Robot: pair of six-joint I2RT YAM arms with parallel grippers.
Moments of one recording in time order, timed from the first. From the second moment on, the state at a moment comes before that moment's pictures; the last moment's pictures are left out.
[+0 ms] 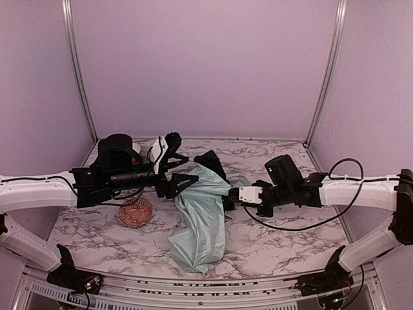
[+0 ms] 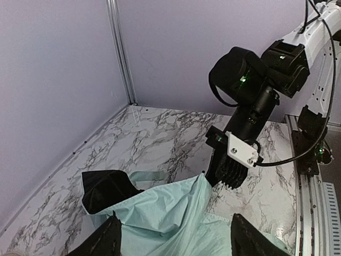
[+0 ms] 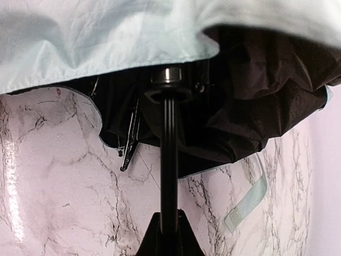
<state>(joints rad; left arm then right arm) -0.92 1.29 0.88 0.24 0.24 0.16 0.72 1.37 0.78 -0.23 -0.19 -0.82</state>
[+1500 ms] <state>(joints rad) -0.86 1.52 0.89 0.19 0.13 -0.06 0.91 1.67 1.66 -0.66 0.07 0.37</state>
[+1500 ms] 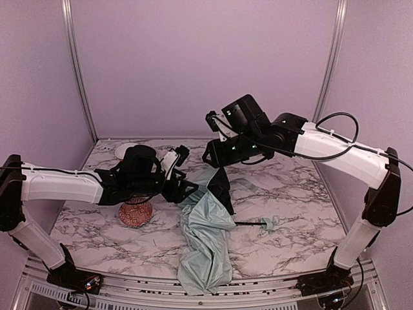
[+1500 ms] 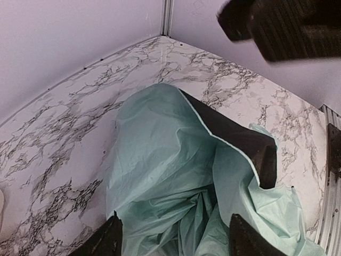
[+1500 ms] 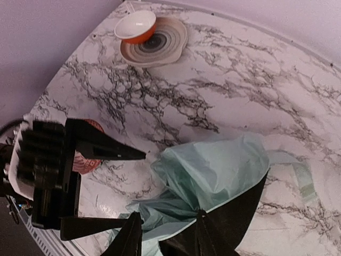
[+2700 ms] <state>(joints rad) -0.91 1.47 0.89 0.25 0.26 0.00 0.78 1.49 1.24 -0.35 -0.35 0.44</state>
